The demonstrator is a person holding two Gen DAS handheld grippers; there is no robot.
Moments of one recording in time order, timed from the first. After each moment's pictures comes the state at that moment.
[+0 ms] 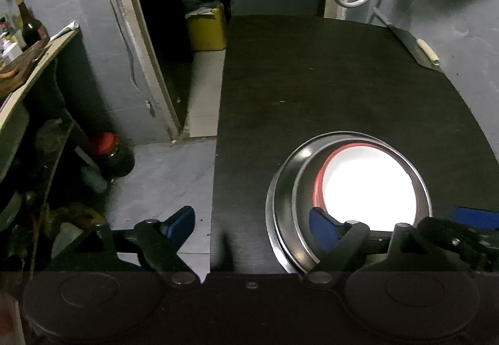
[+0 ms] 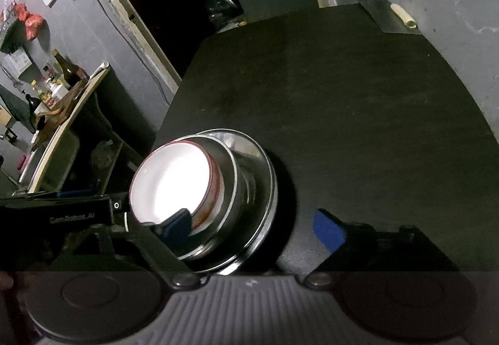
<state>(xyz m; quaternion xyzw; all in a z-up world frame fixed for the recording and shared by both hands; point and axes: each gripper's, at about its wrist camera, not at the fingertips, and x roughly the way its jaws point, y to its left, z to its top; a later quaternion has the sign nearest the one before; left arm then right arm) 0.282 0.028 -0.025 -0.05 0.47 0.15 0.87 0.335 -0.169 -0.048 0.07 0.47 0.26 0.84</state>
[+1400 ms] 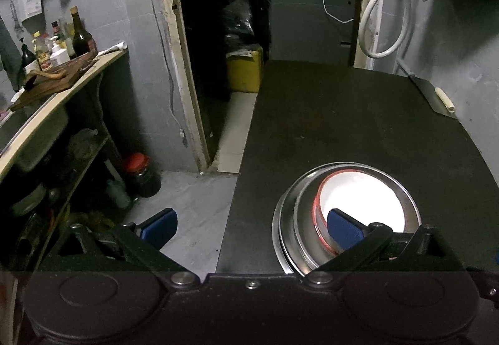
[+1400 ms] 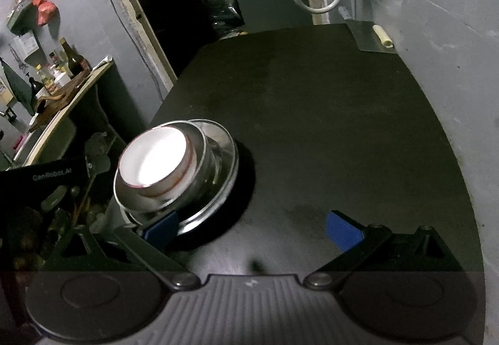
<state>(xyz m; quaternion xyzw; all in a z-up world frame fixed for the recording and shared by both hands) 0.247 0.000 -0.005 -0.06 0.37 0.23 0.90 0.303 -0.220 -0.036 0.02 0.44 0.26 0.86</state>
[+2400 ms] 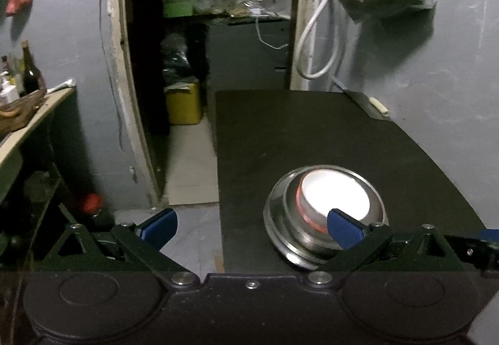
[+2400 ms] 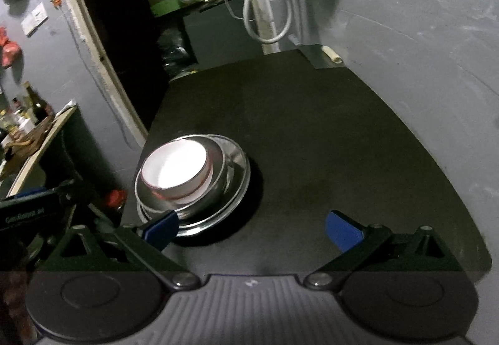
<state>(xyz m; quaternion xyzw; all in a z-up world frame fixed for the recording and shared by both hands) 0.177 0.042 0.006 -0.04 0.32 0.08 0.94 0.213 -0.182 -0.011 0.07 0.38 0.13 0.91</state>
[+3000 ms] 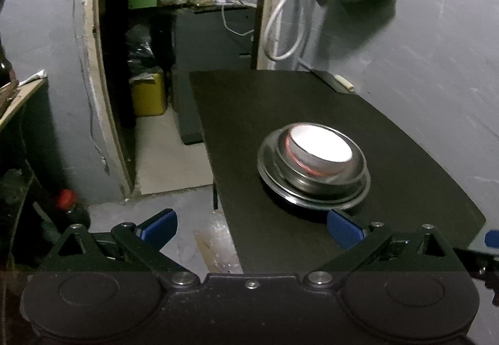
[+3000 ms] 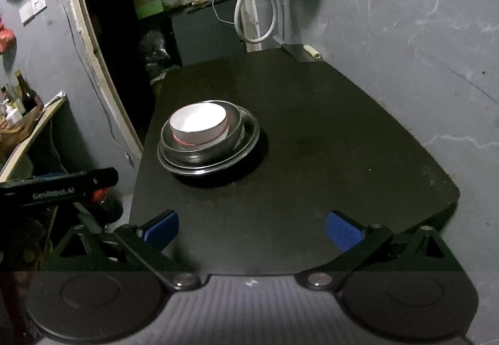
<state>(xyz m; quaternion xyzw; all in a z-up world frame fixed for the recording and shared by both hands) 0.124 0.067 -0.017 -0.04 0.34 -0.01 0.94 0.108 -0.151 -0.005 0.05 0.37 0.08 0.92</state>
